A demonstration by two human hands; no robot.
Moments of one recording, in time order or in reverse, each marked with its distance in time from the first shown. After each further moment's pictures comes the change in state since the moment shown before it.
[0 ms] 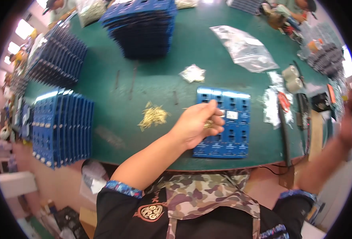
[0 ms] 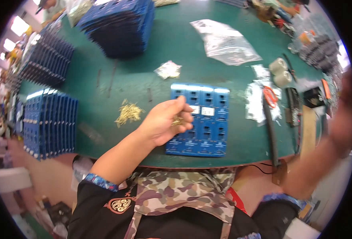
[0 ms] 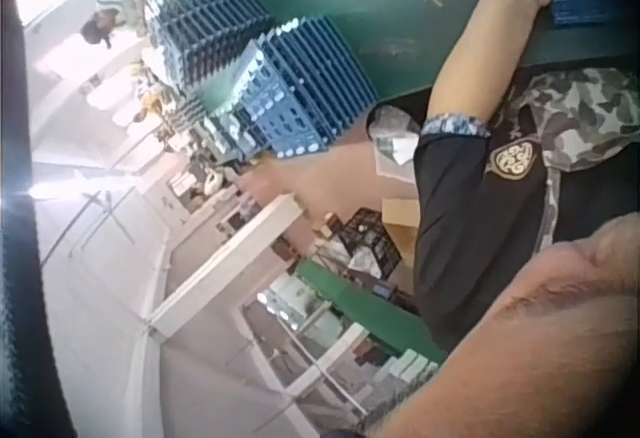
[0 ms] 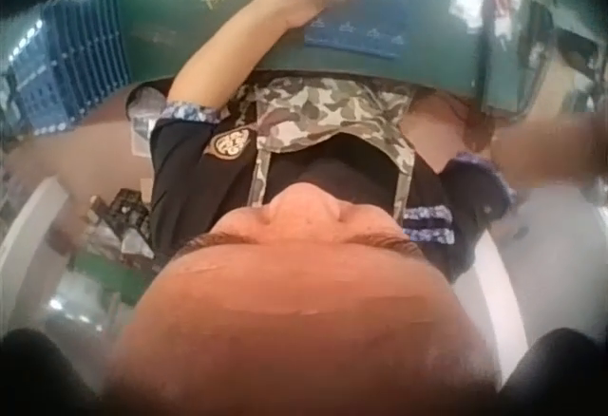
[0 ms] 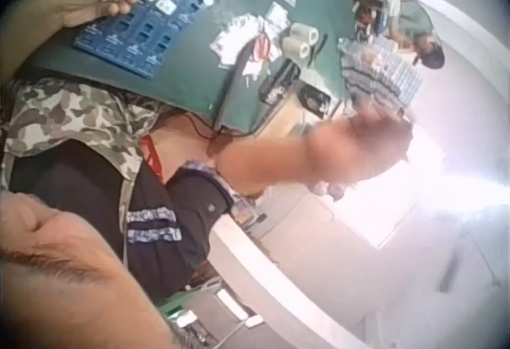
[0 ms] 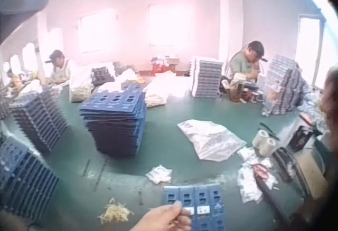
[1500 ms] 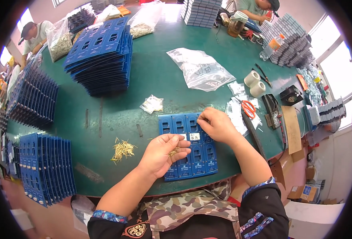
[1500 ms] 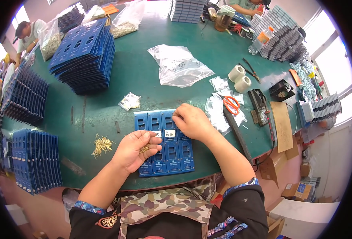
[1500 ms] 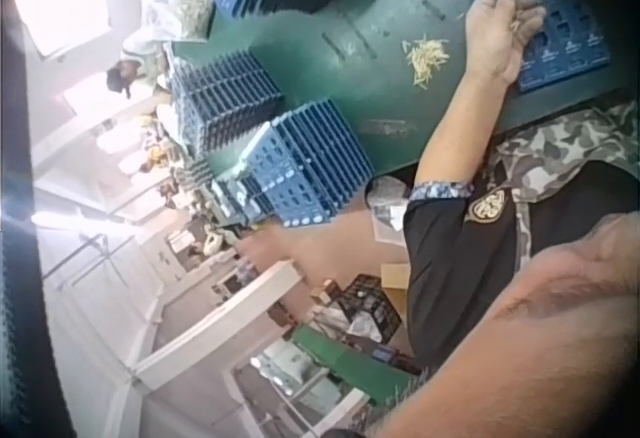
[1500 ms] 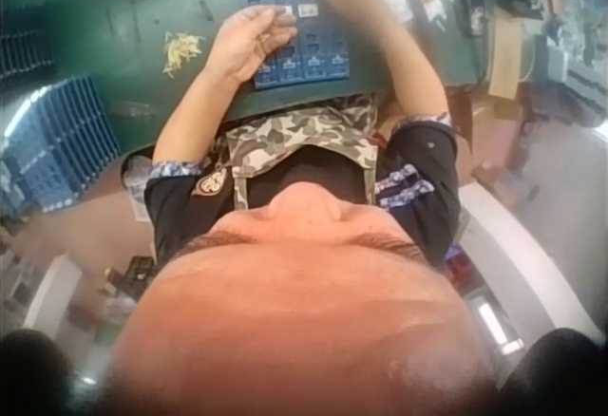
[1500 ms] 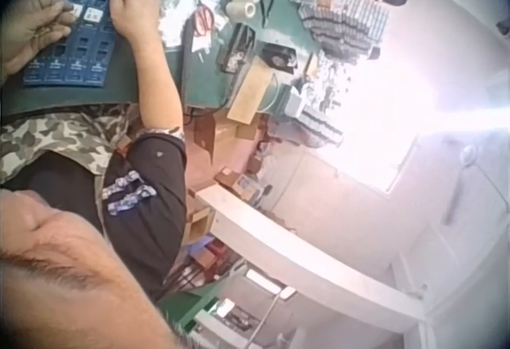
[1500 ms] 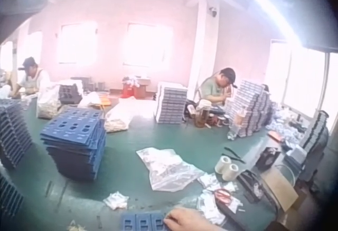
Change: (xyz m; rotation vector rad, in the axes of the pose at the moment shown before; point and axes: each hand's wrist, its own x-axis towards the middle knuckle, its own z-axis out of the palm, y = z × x) left_hand -0.001 -0.004 0.010 -0.053 -0.070 0.002; right_hand -0.051 0.045 0.136 -0.069 -0.536 0.029
